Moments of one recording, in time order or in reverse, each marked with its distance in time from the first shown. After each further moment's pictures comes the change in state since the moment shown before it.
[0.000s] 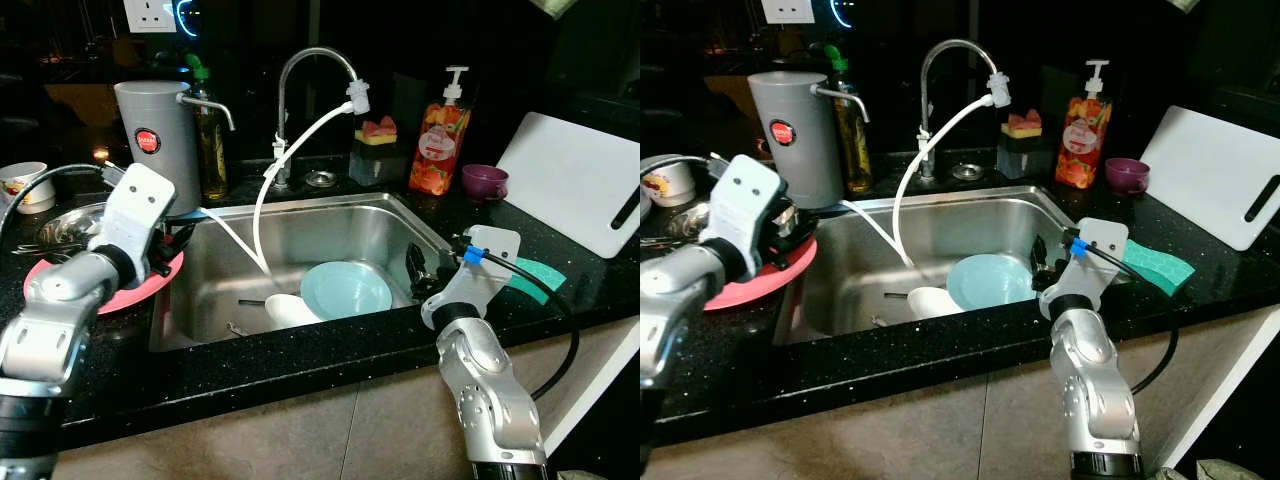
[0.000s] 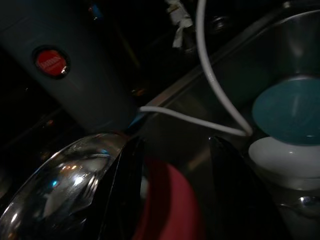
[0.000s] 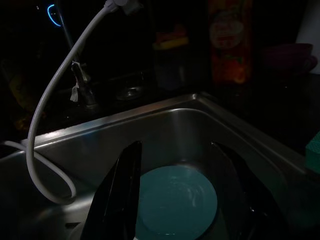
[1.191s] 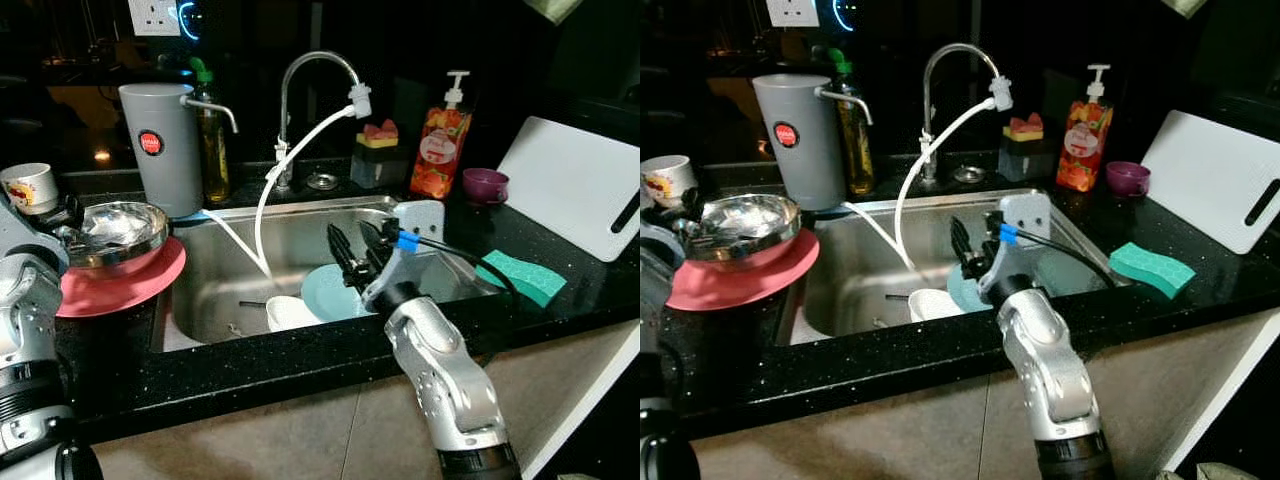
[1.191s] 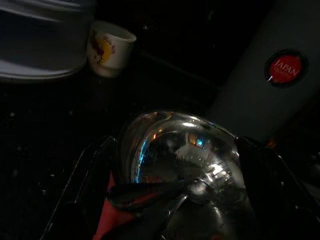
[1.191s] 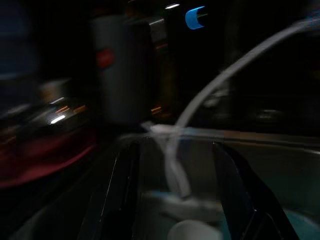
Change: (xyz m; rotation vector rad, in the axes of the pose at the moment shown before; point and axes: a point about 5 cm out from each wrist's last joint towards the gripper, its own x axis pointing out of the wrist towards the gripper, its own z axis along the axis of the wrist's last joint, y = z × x) left arm -0.016 0.066 -0.056 -0.774 -0.035 0.754; right arm -0.004 0.097 0.003 -0.057 0.007 0.563
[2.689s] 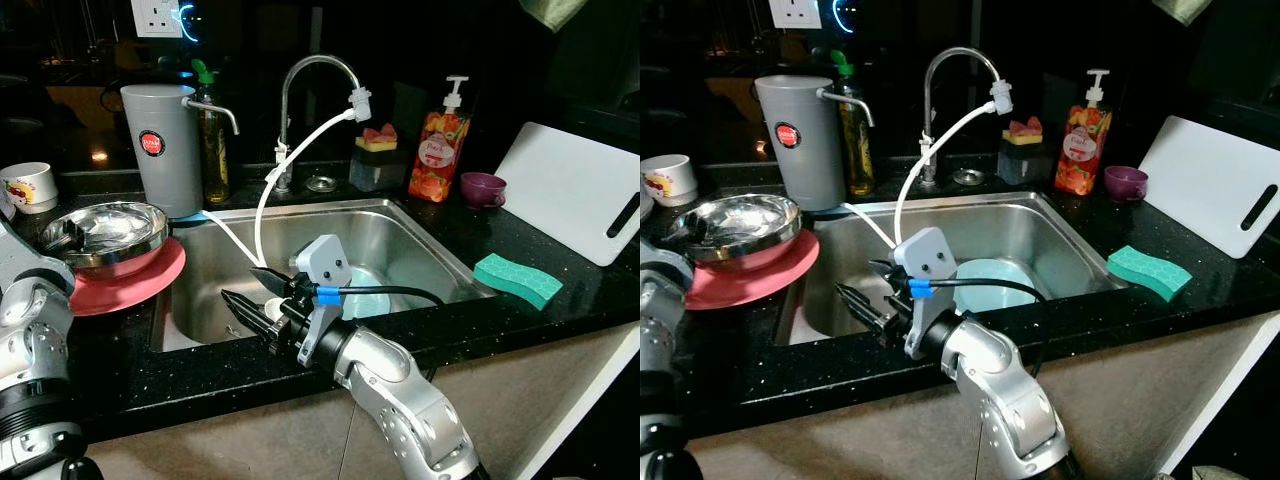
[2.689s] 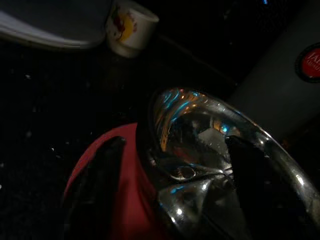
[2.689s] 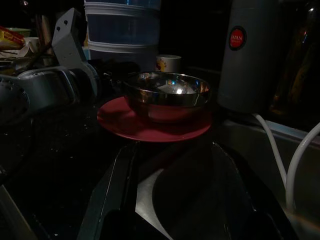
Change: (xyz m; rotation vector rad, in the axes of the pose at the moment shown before) left arm -0.002 0.011 -0.024 -0.086 0.027 0.064; right arm -0.011 0.060 -0.010 0.016 0.058 0.392
